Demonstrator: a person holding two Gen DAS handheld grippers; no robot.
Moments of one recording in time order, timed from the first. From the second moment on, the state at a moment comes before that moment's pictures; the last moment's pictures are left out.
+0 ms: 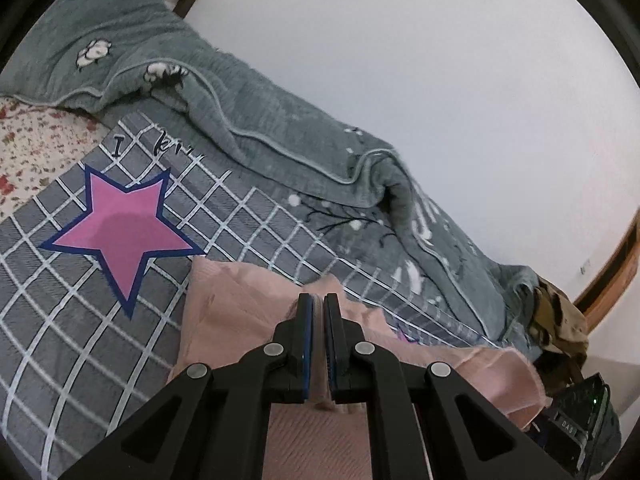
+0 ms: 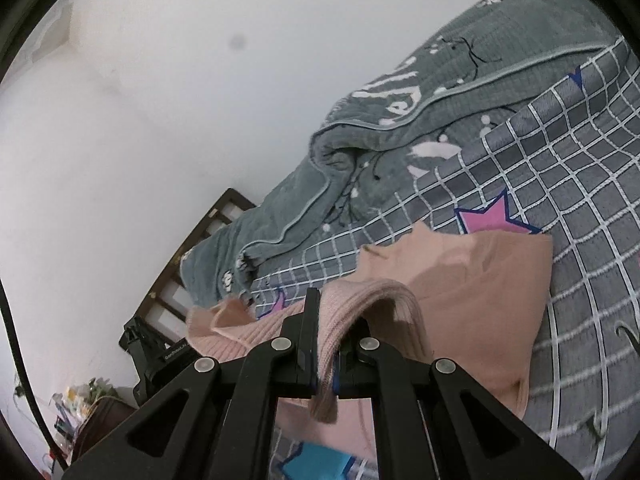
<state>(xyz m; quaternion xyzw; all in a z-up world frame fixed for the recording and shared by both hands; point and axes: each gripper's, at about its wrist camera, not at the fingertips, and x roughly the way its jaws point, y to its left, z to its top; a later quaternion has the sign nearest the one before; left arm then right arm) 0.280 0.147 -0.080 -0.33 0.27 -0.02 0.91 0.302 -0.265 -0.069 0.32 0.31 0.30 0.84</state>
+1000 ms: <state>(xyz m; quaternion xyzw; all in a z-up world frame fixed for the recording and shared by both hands) 0.348 0.153 -0.139 -0.33 0.33 0.01 0.88 0.386 -0.249 -0.121 0.18 0.41 0.17 0.88</state>
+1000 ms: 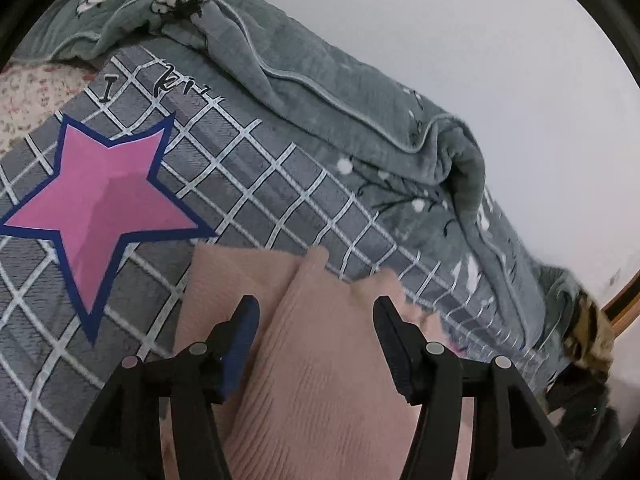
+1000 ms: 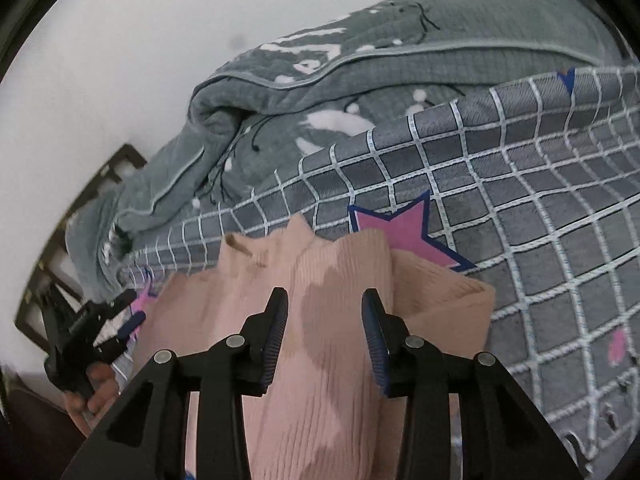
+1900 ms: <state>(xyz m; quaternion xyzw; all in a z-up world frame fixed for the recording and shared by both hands) 0.204 0.129 -0.161 -0.18 0.35 0.05 0.92 0.253 -0.255 -0.145 0.07 0.40 0.14 0.90</state>
